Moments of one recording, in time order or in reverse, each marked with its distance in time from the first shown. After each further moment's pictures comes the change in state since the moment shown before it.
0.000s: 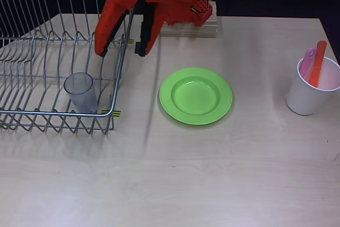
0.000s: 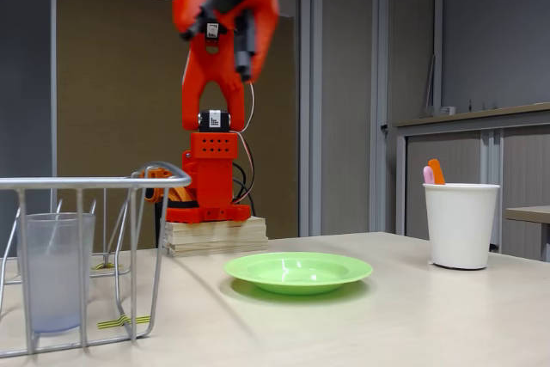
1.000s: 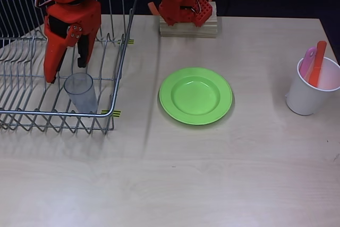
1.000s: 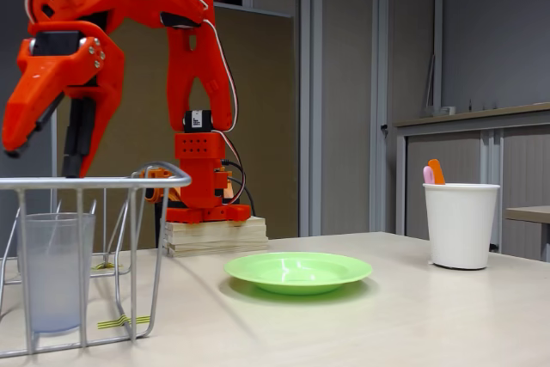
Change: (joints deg) arm 23.2 -20.9 -1.6 -4.0 -49.1
